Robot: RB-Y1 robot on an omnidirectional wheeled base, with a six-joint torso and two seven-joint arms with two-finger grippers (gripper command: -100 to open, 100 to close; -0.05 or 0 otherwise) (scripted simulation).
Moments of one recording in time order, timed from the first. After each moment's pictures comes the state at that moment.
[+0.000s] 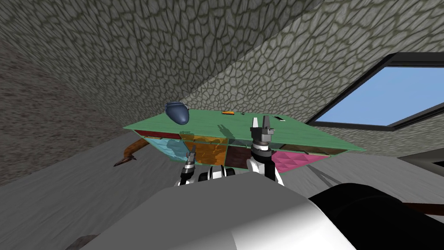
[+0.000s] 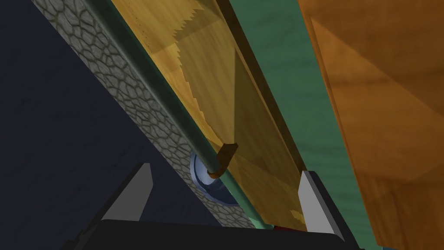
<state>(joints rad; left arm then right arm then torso) 0.21 0.02 -0.03 -1.16 -0.15 -1.11 -0.28 0.49 -0.03 0.05 -2.38 0.01 -0.63 -0.01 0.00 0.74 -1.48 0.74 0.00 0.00</state>
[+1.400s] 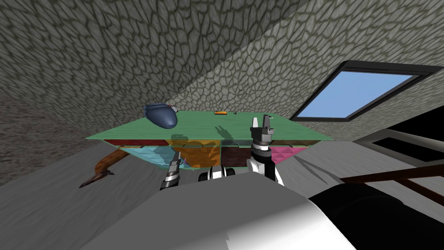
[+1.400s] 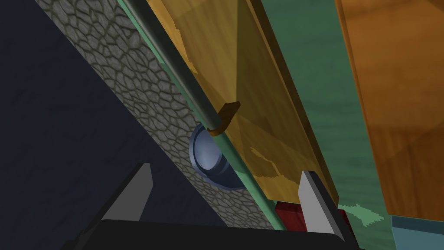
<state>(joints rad) 0.38 0.09 0.13 -1.31 -0.13 -1.12 -0.15 0.49 -0.03 0.05 -2.38 0.01 -0.63 -0.01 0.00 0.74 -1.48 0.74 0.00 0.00</state>
